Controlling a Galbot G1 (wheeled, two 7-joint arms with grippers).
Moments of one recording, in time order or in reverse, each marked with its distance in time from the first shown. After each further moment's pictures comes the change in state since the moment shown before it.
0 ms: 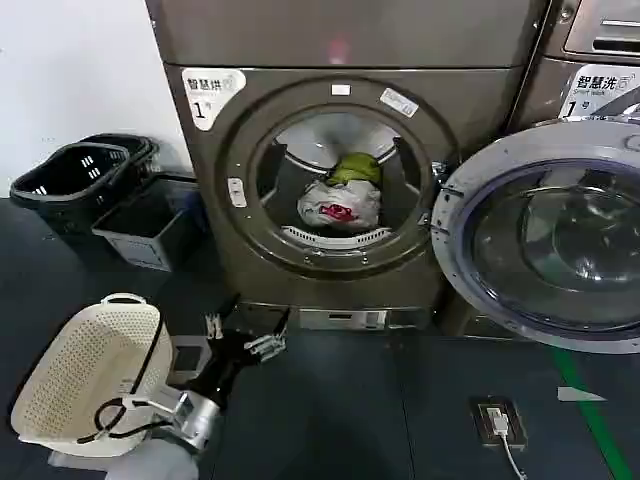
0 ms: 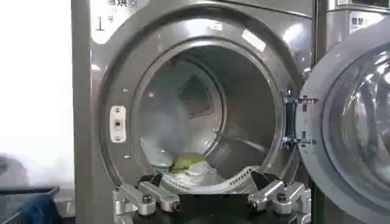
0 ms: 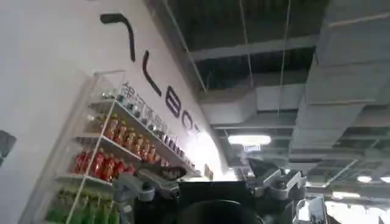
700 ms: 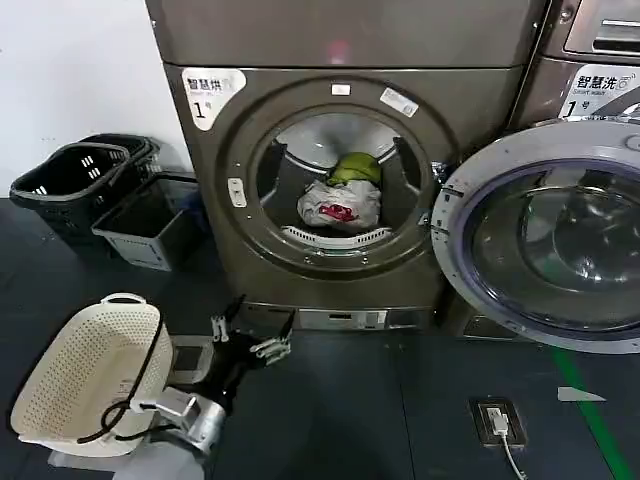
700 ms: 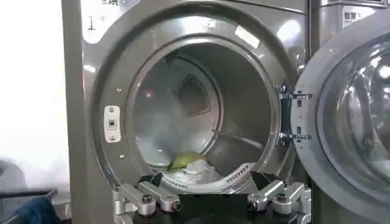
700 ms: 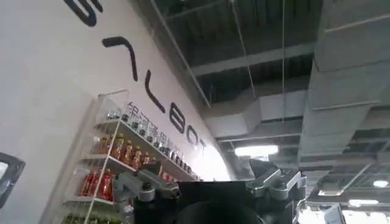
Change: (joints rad) left arm 0.007 -0.002 0.028 0.004 0.053 -0.021 0.004; right arm 0.005 0.006 -0.020 -0.011 0.049 0.062 0.019
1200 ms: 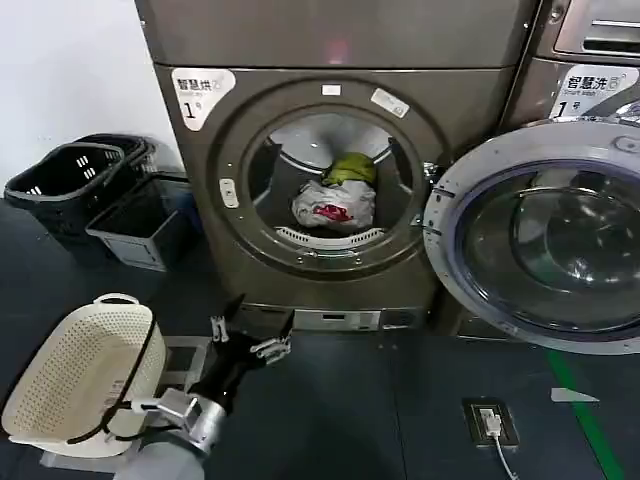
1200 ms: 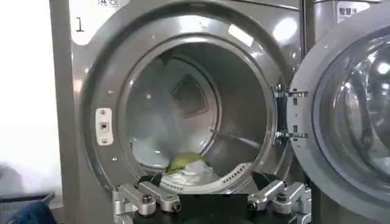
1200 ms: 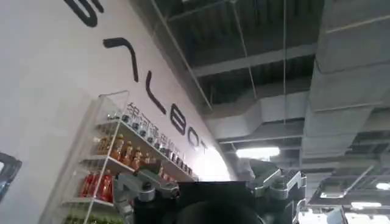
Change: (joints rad) left arm 0.001 0.003 -0.002 -0.008 0.009 0.001 -0.008; right arm -0.001 0.008 0.003 0.007 -0.008 -0.002 -0.005
